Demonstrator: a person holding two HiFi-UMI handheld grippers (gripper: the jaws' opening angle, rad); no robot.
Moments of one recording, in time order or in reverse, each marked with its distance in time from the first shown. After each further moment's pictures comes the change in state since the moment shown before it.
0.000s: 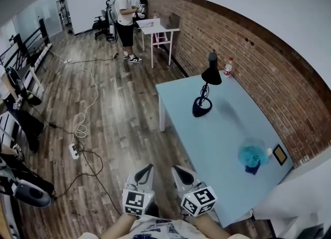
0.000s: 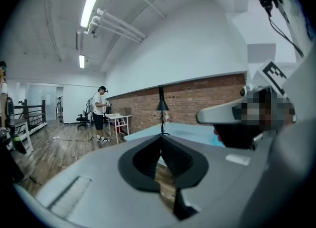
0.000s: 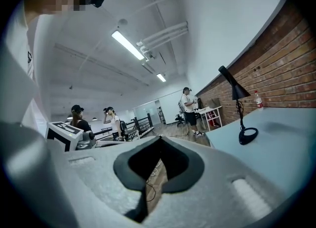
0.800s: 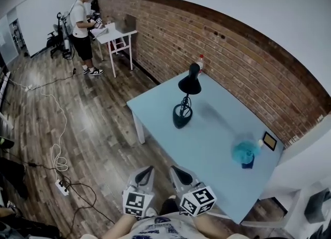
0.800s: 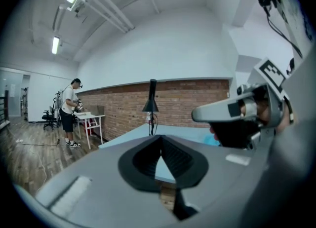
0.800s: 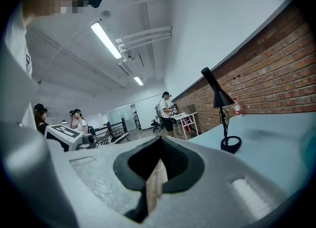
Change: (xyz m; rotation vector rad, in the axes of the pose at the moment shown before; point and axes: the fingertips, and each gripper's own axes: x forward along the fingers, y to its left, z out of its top) left arm 0.151 0.073 0.023 0.034 -0.009 -0.344; right arm 0.115 -0.089 0.041 0.036 -0.055 -0.315
